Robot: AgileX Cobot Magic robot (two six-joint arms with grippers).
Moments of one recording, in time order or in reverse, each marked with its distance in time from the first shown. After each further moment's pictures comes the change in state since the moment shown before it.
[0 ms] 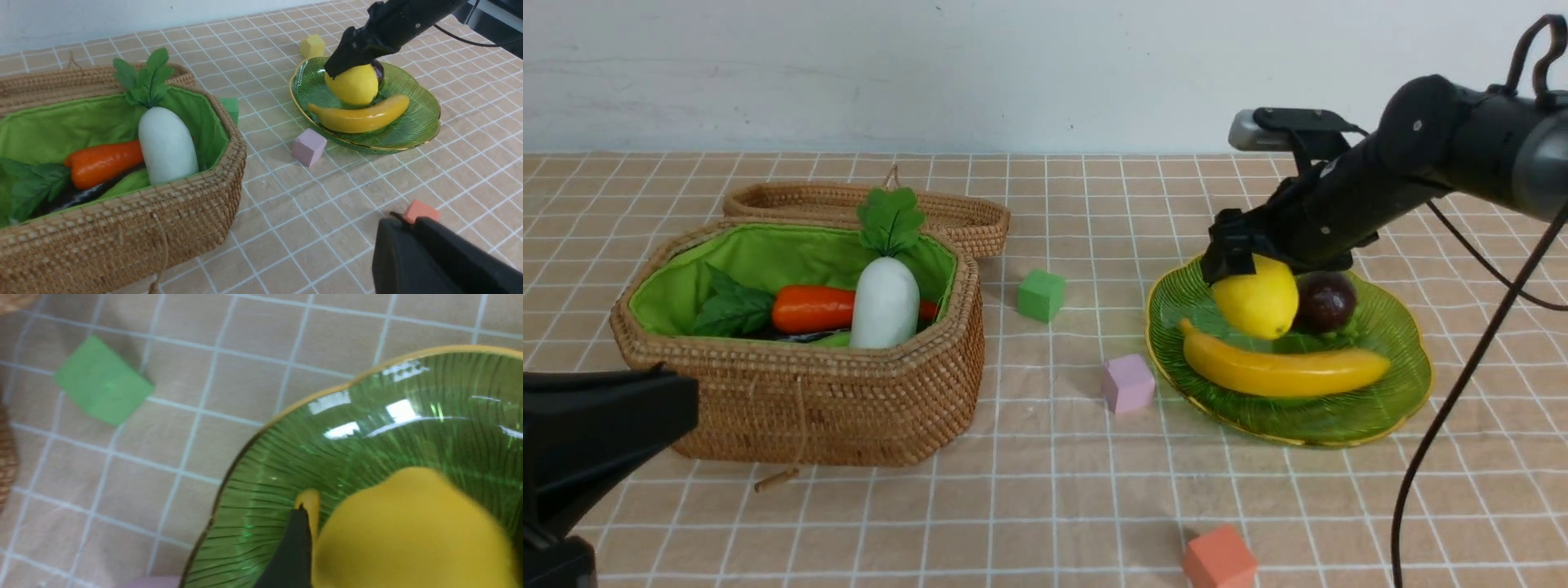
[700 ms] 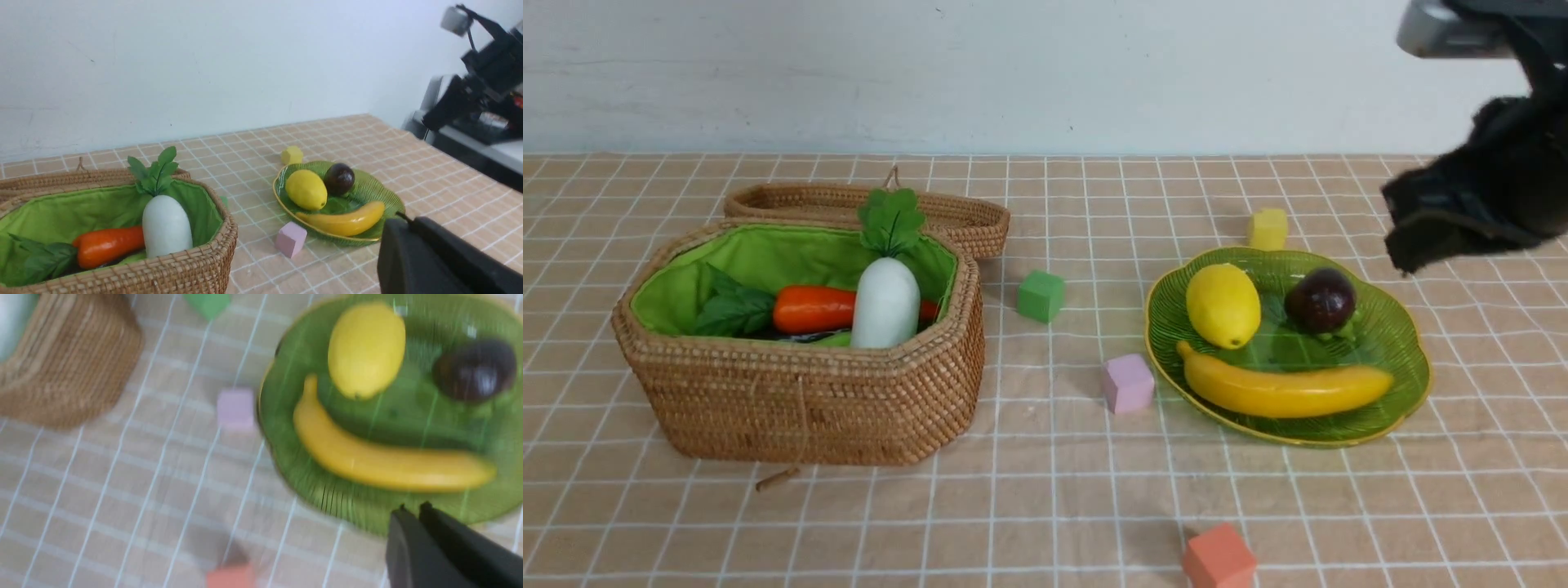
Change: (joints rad) right arm -0.001 -0.686 0.336 -0.090 0.360 0.073; left arm 0.000 -0.408 0.191 0.044 -0.136 -0.056
